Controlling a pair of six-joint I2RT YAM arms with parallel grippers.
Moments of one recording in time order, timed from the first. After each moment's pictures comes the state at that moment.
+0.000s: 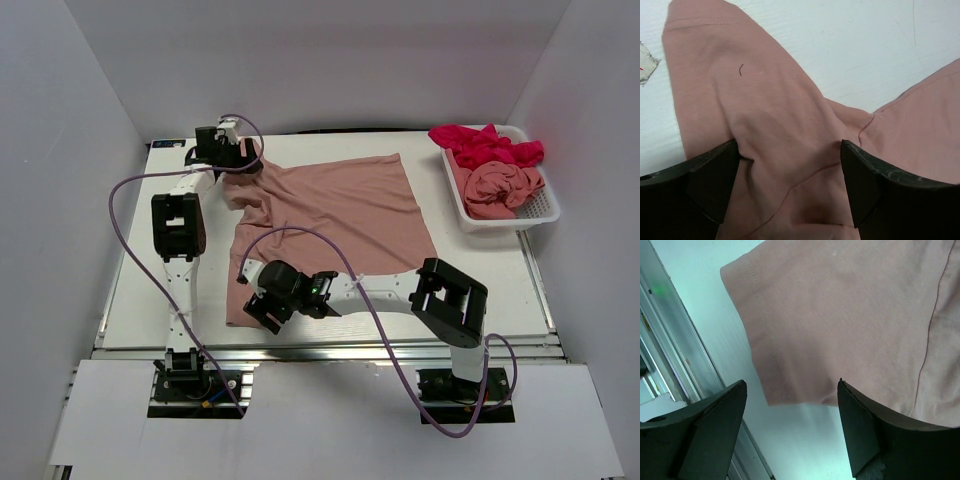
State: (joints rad) left arm 0.01 2.56 2.10 -0.13 0.49 -0.03; right arm 1.27 1.90 1.25 -0.14 0.01 0.07
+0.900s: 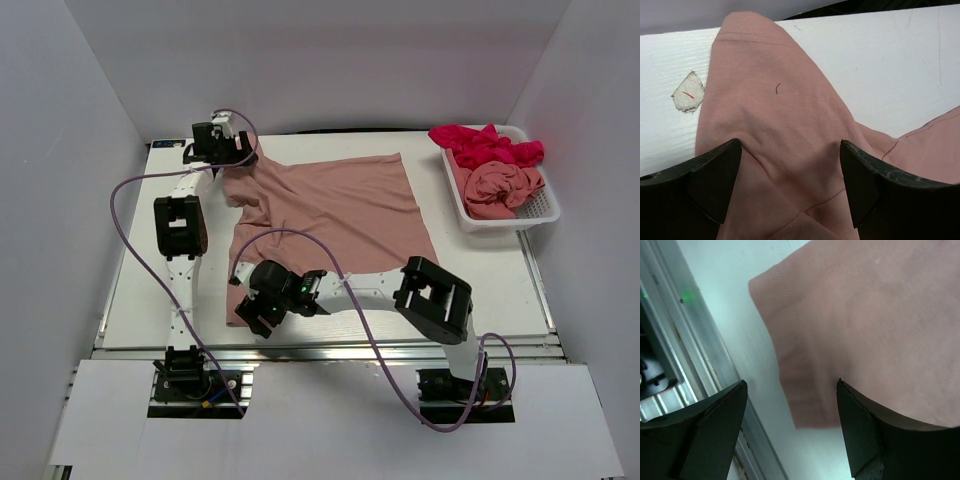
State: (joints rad) left arm 0.03 2.68 2.29 -0.14 0.42 -0.08; right arm 1.27 1.98 1.32 -0.14 -0.11 0.14
